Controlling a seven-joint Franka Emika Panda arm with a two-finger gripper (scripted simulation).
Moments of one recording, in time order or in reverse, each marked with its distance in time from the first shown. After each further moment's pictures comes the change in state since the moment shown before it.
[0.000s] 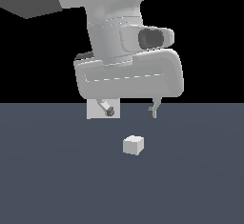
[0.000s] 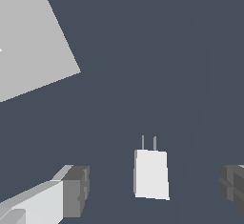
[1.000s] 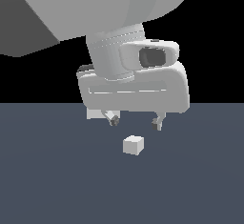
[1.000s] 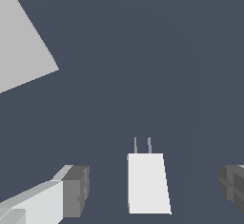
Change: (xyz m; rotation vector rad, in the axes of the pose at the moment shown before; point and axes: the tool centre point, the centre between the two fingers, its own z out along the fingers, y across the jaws) arm -0.008 0.009 0.019 -0.024 0.072 0.074
